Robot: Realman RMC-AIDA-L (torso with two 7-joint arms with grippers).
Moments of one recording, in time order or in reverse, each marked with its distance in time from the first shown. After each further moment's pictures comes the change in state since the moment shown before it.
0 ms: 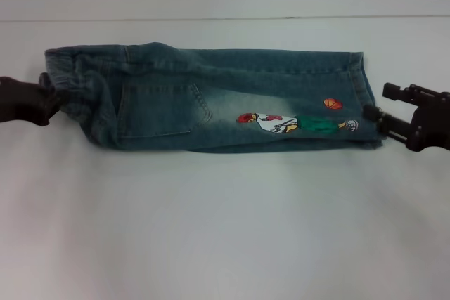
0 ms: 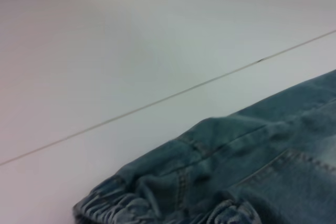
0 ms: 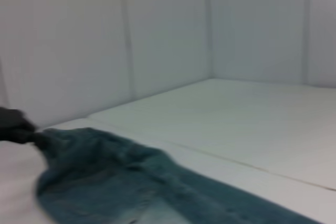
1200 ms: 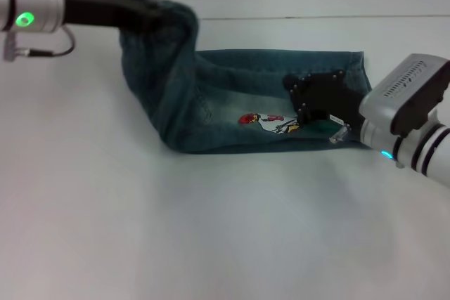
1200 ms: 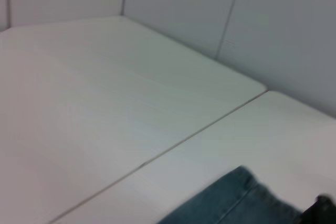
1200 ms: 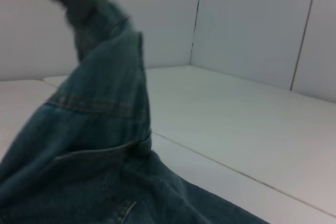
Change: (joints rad) left arm -0.248 -0.030 0.174 0.155 -0.009 0.142 -0.421; right arm 0.336 0.014 0.020 0.584 0.294 0.488 -0.647
